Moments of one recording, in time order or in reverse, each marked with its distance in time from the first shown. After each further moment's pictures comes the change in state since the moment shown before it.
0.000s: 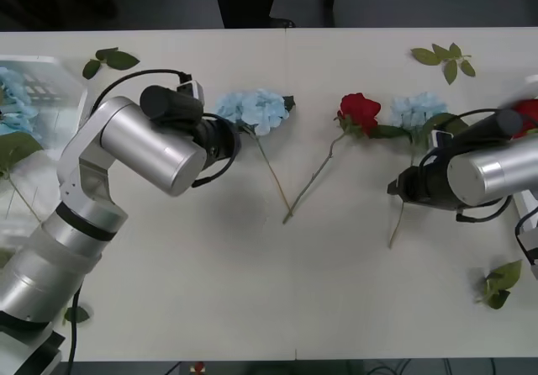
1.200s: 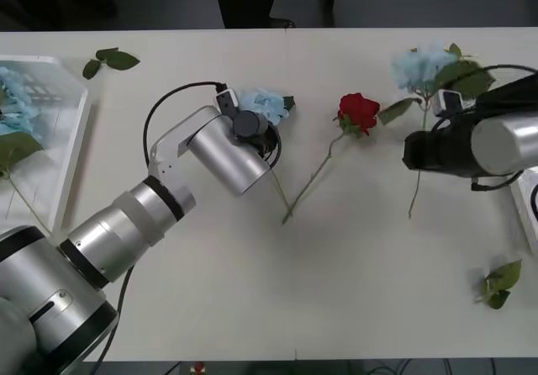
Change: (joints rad) right arm -0.038 -0.005 -0.135 -0.124 -0.096 0.030 0.172; left arm -0.250 -0.143 -0.213 0.555 -0.177 -0.299 0.405
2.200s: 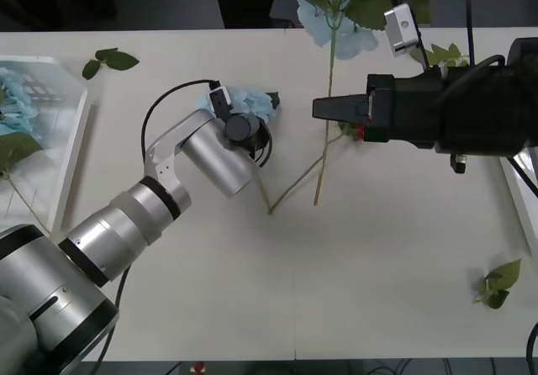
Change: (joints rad) right arm -0.005 0.059 -0.079 -0.282 -1.027 -0.063 0.316; left arm -0.003 -0.003 0.023 0.080 -0.057 -0.099 -0.016
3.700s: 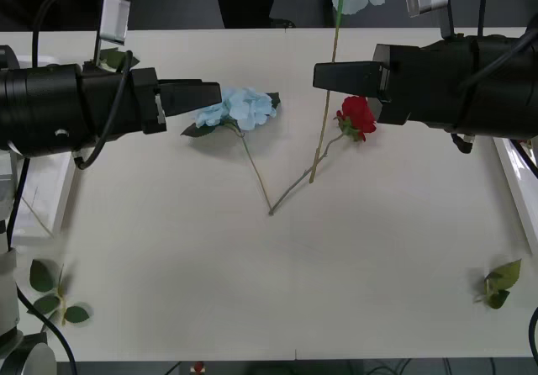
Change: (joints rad) right arm -0.035 -0.002 -0.029 0.002 -0.186 -0.033 0.215; left arm 0.393 0.047 0.878 -0.853 1.509 0.616 -1.537
